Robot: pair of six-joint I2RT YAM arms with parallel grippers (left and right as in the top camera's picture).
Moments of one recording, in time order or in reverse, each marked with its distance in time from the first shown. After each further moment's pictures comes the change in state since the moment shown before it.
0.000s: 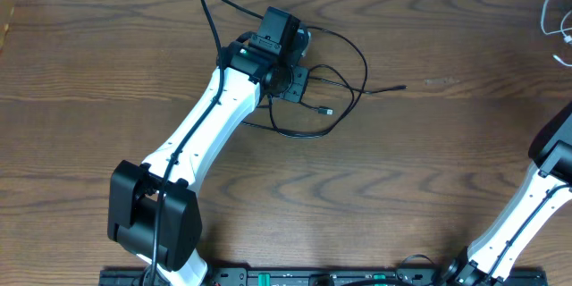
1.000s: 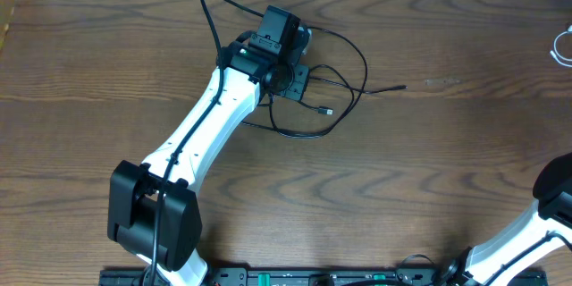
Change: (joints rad) left arm 0.000 0.000 0.000 0.025 0.011 -0.003; right arm -0.001 -0.425 0.004 -0.679 -0.328 -0.004
